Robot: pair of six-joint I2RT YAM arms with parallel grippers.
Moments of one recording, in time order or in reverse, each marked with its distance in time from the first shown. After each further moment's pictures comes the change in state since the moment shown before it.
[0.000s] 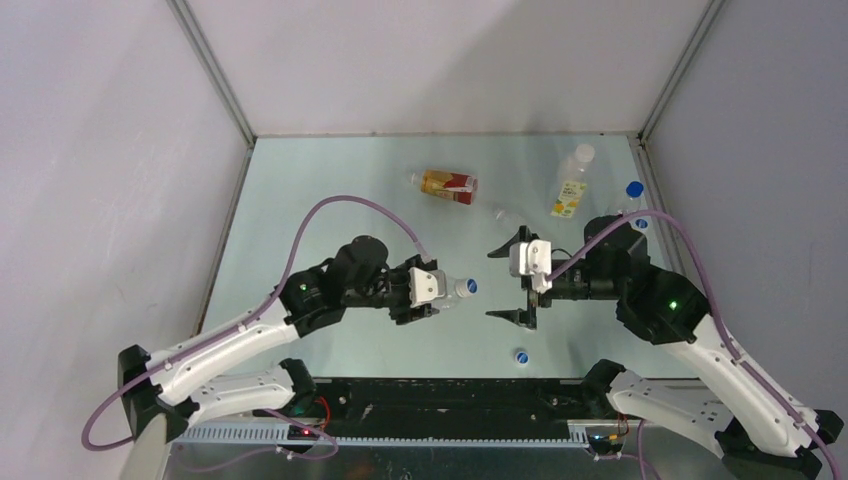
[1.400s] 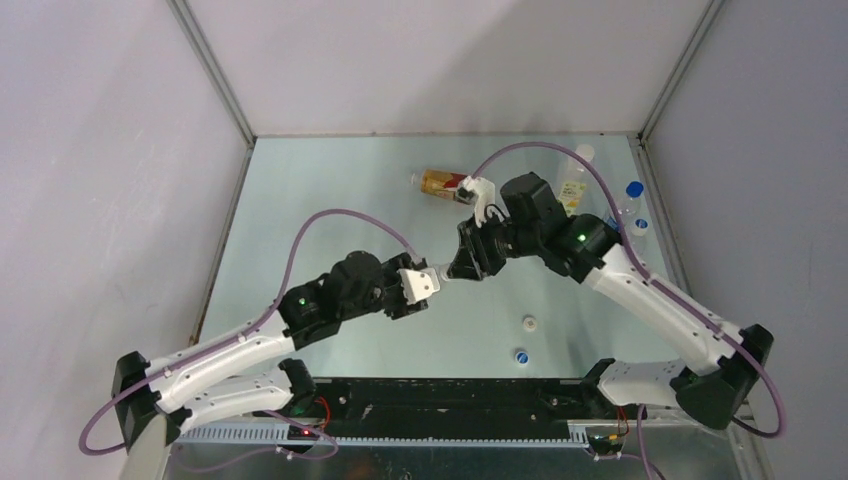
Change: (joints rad) left arm 0.006 -0.059 -0.126 0.114 -0.215 -0.041; right arm 0.006 0.415 0.167 -0.040 0.153 0.627
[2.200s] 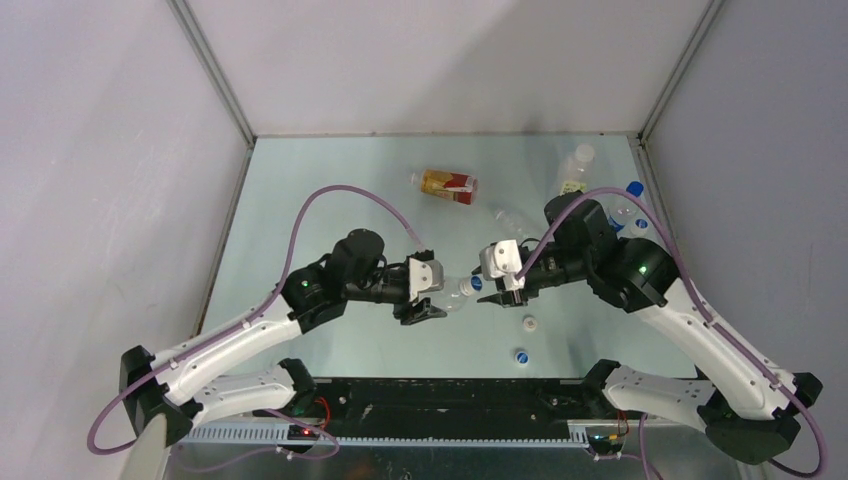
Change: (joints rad) left arm 0.049 0.080 0.116 -0.021 0.415 -0.055; right arm 0.014 -0.209 -0.002 -0.174 -0.244 -0.901
